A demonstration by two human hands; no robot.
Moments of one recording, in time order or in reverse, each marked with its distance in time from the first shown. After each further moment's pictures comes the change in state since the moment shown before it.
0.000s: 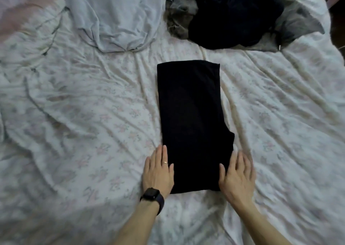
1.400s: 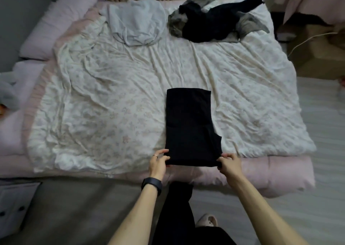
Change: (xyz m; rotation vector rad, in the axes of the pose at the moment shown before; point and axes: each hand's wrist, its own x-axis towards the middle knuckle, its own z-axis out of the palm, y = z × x) left_hand -0.350 0.010 -0.006 -1.388 0.064 -0.493; right_hand -0.308 0.119 -0.034 1.253 -0.239 0.429
